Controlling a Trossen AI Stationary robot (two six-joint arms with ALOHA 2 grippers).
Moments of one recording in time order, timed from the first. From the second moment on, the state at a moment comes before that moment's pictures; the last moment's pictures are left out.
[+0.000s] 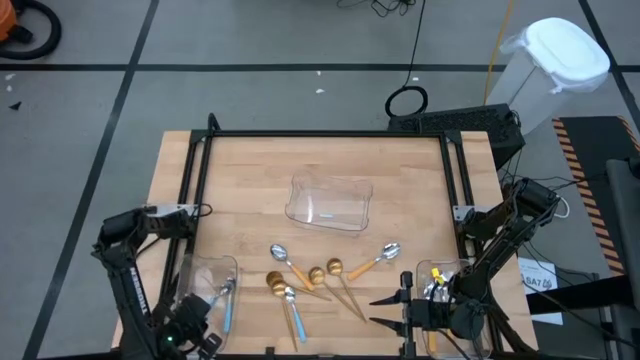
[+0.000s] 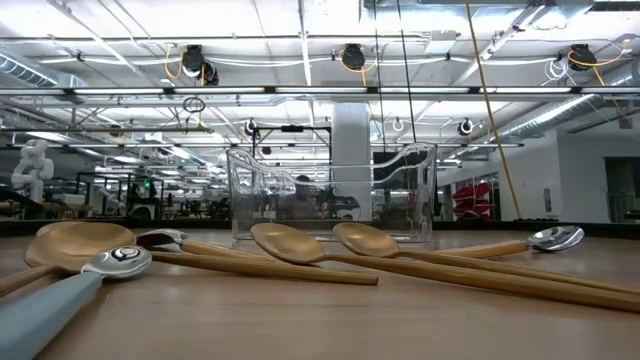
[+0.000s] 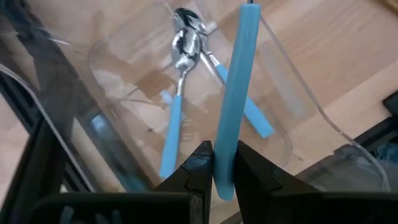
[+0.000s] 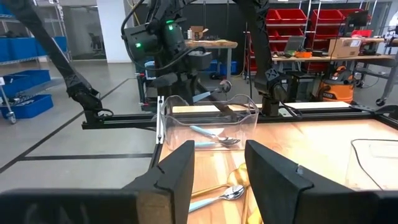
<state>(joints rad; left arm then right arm) -1.20 1.87 1.59 -1.50 -0.18 -2.19 0.97 1.57 0.81 0.70 1.01 0.12</state>
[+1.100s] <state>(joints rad) -1.14 1.91 1.59 -1.52 0.09 -2.19 0.97 1.57 0.81 0.68 1.02 0.14</state>
